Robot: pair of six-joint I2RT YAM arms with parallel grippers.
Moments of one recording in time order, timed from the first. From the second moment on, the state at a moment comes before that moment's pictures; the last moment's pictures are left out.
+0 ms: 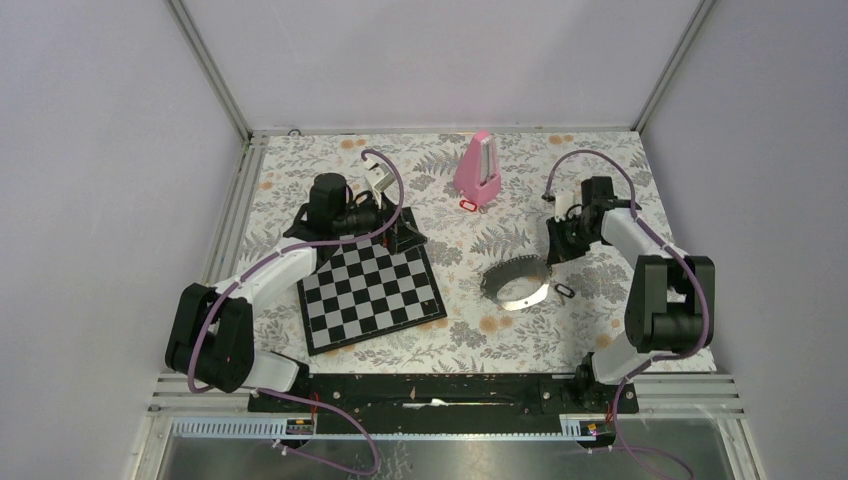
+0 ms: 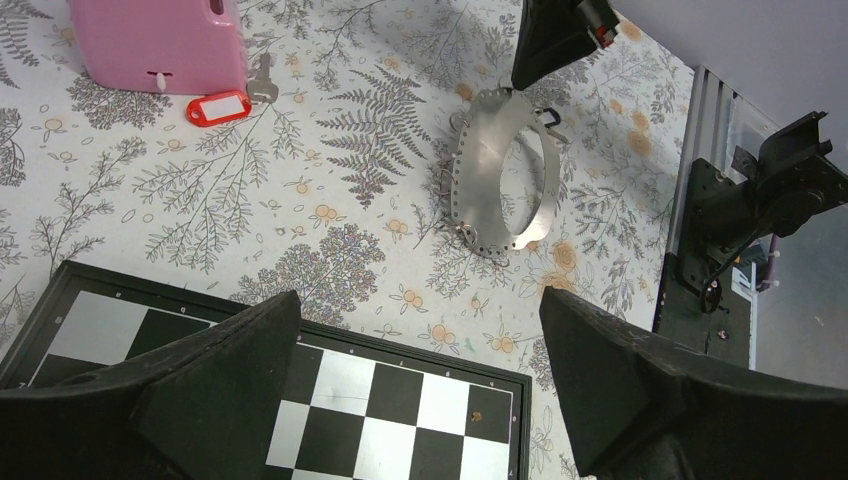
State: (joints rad) left arm -0.35 1.39 0.85 0.17 0.83 -0.11; right arm -0.02 1.62 1.01 -0.70 -0.38 -0.35
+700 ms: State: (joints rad) left arm -0.45 1.41 1.05 0.06 0.90 0.10; right arm -0.02 1.24 1.03 -0.61 -0.93 -0.47
